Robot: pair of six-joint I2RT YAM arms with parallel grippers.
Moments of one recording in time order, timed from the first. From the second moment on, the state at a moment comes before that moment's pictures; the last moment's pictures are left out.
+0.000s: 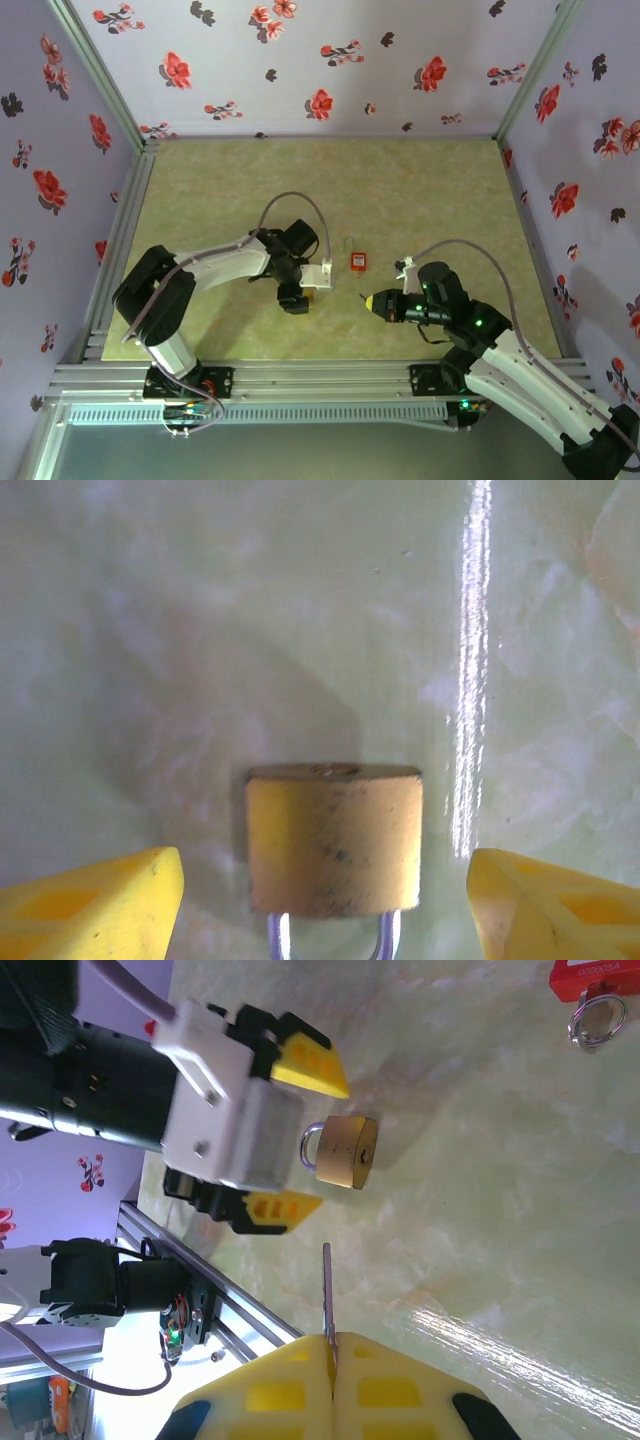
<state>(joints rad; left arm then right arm) -0.83 1.69 1.06 -0.73 0.24 0.74 0.70 0.56 0.44 -0.51 -0.43 0.82</state>
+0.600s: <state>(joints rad) -0.81 1.82 1.14 -0.78 0.26 0.74 0.70 0.51 0.43 -0.53 -0.42 0.83</state>
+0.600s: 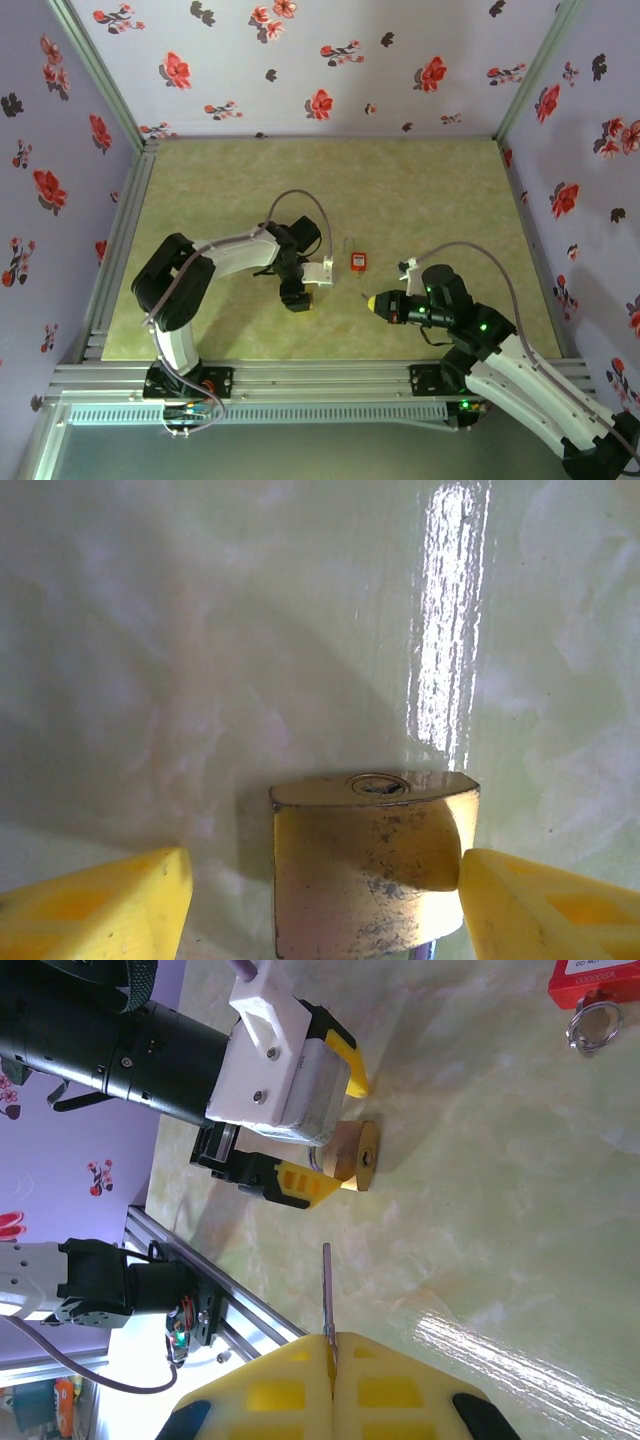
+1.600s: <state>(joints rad) -0.81 1.79 1.14 -0.79 0.28 0.72 0.70 0.46 0.42 -0.56 -0.39 0.83</state>
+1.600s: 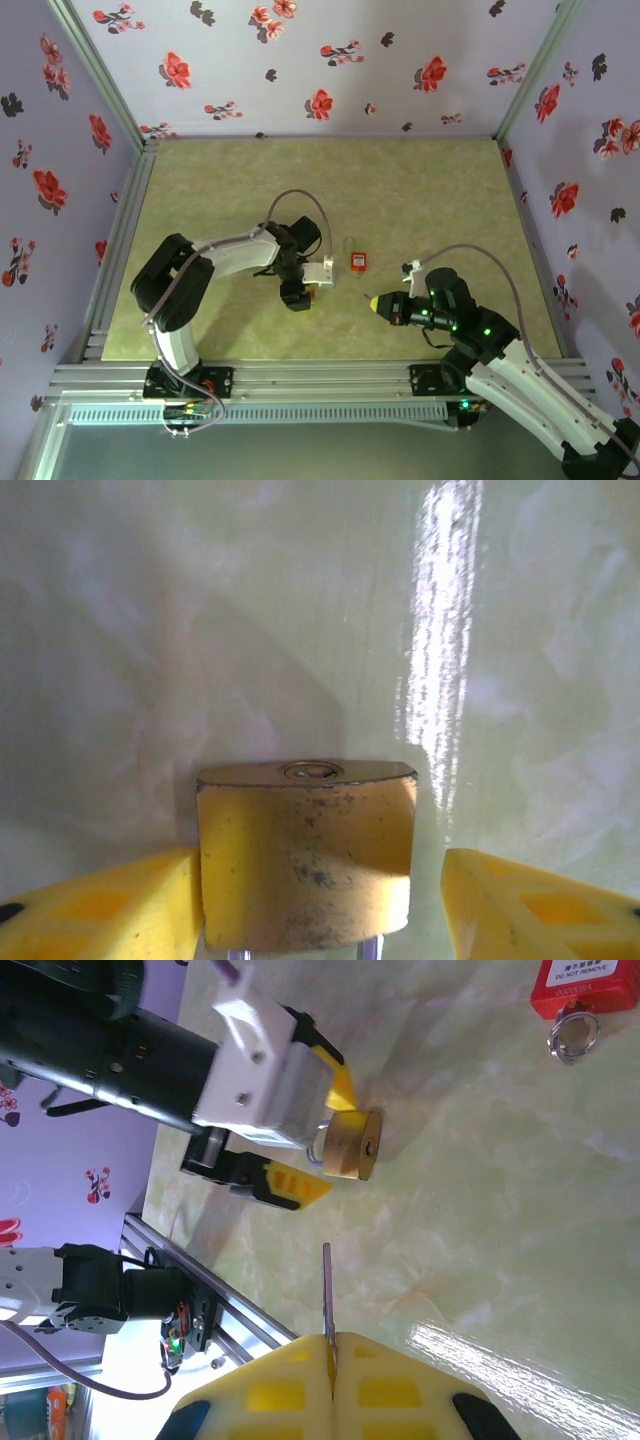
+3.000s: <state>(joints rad) -0.81 1.91 1.25 -0.89 0.23 0.68 0.70 0.44 0.42 -0.56 -0.38 0.83</state>
